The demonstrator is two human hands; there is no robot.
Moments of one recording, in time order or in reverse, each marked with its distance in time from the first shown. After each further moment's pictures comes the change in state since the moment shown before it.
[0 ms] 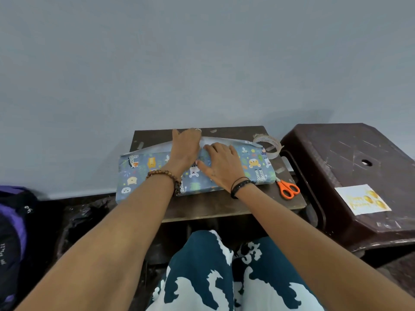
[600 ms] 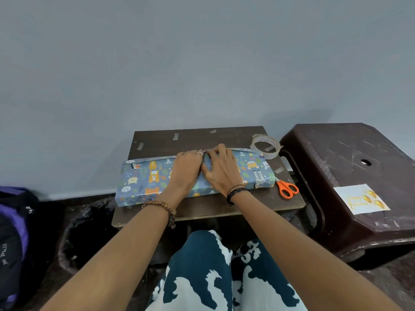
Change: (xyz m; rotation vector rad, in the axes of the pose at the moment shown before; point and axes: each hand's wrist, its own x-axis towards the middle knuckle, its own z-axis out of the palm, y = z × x) left_hand -0.039 0.006 0.027 -0.015 -0.003 0.045; right_hand -0.006 0.001 0.018 0.119 0.149 0.070
